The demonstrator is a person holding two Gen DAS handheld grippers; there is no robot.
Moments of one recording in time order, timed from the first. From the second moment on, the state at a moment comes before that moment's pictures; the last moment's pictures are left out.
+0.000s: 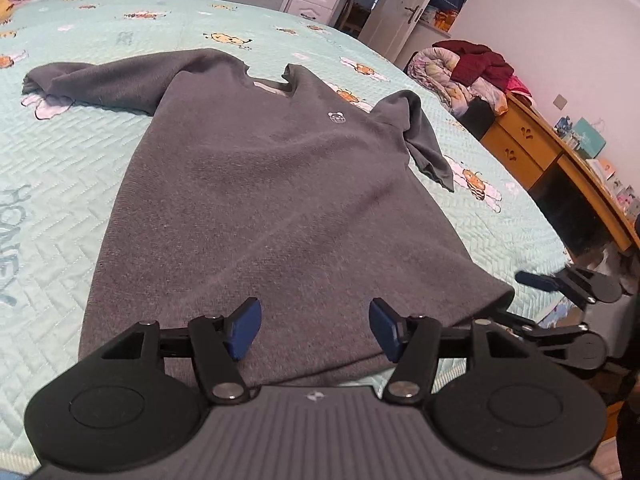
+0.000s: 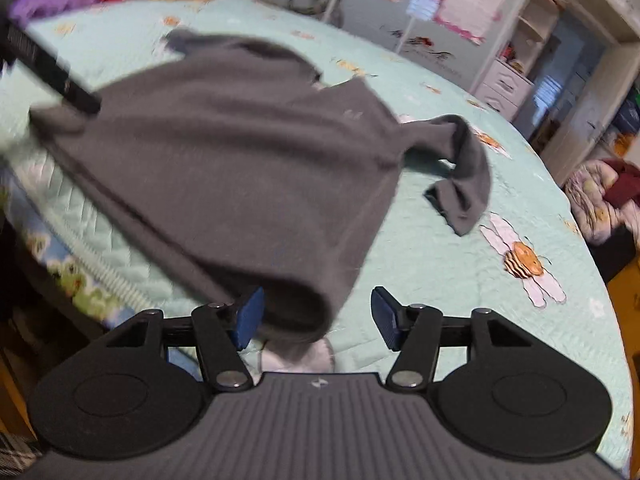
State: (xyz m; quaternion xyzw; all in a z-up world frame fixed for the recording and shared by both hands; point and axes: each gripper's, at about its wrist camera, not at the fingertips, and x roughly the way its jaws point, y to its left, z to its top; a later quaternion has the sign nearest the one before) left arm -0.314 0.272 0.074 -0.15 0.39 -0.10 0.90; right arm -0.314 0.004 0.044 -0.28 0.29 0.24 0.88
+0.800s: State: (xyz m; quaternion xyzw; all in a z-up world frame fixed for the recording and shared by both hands) left arm -0.301 0.272 0.053 -0.14 0.40 -0.07 0.90; right arm -0.285 -0.021 0.005 -0.22 0.30 0.12 0.92
